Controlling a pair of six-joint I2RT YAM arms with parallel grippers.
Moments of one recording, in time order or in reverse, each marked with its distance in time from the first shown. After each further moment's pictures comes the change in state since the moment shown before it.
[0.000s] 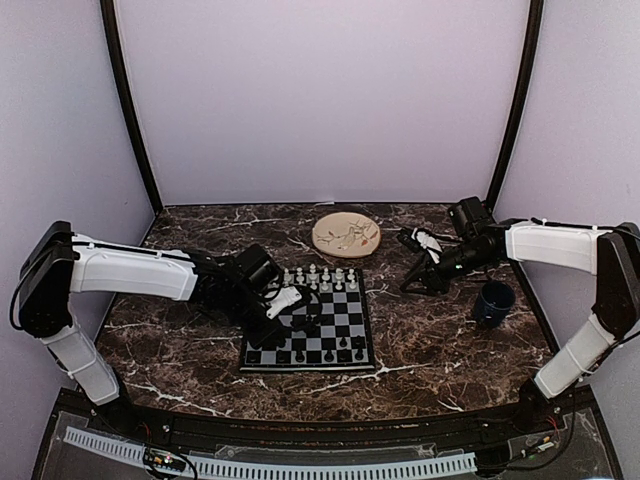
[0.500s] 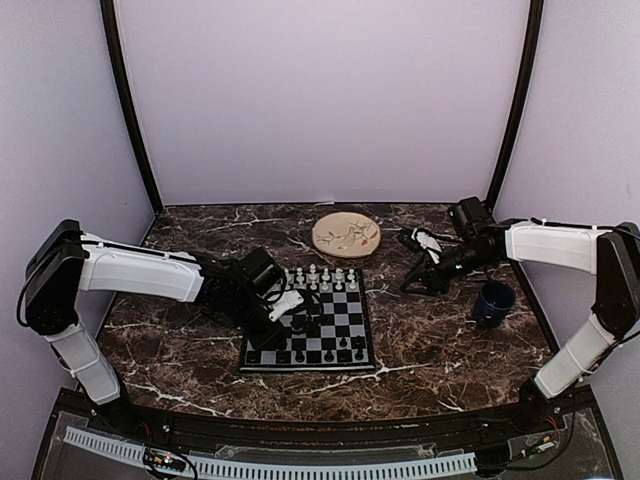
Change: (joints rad) left arm 0.000 0.038 0.000 0.017 0.006 0.001; right arm 0.000 0.002 0.000 0.000 0.000 -0.001
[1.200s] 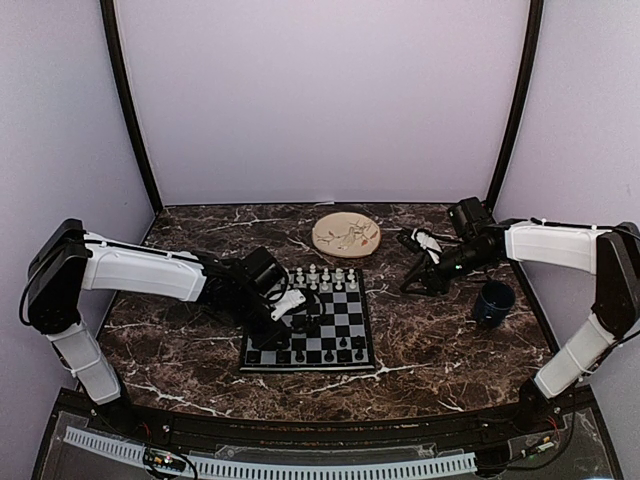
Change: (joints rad) left arm 0.000 0.016 0.013 0.013 -0.003 0.002; right arm 0.000 0.002 0.000 0.000 0.000 -0.002
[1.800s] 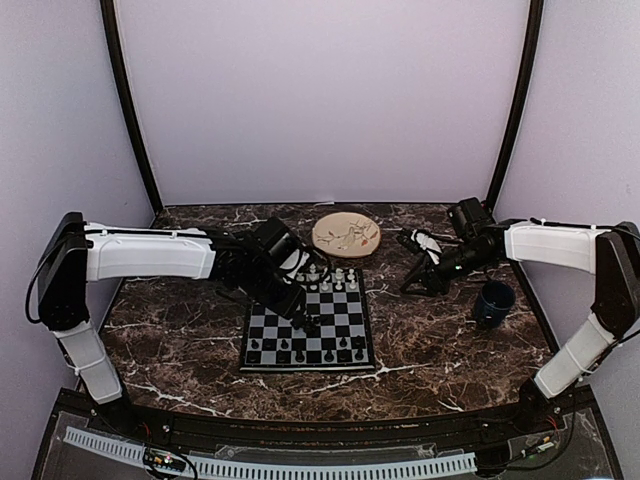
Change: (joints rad) left arm 0.000 0.048 0.232 -0.069 -0.161 -0.345; right arm 0.000 0.003 0.000 -0.004 -0.001 -0.005
